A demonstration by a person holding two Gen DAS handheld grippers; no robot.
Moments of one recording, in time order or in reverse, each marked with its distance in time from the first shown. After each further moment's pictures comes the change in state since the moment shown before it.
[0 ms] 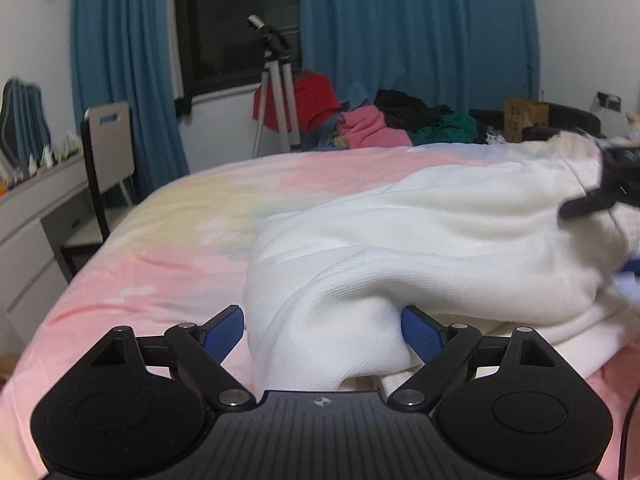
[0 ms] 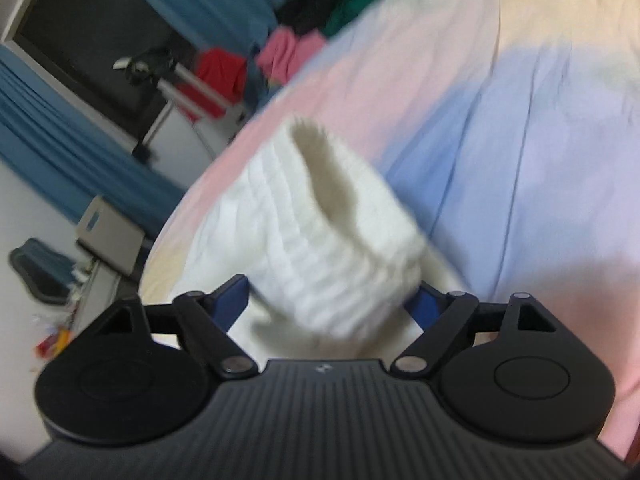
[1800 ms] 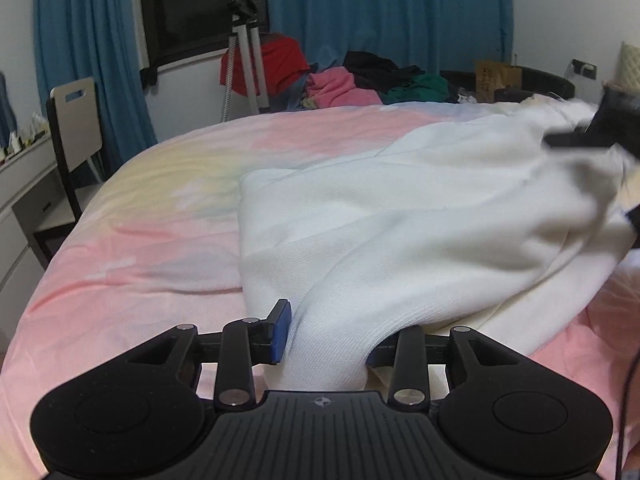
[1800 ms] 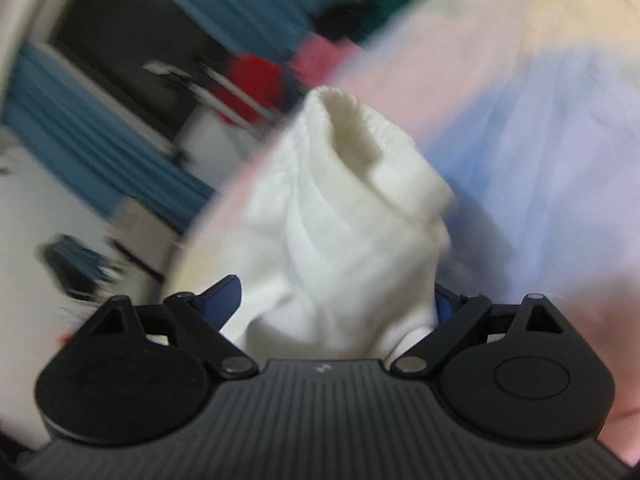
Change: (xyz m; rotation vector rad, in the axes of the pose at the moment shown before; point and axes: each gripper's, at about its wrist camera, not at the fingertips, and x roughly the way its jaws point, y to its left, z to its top) left arm -0.002 0.020 -0.006 -0.028 0.160 -0.118; right arm -0.014 -0.010 -0.011 -0.005 -0.020 0.207
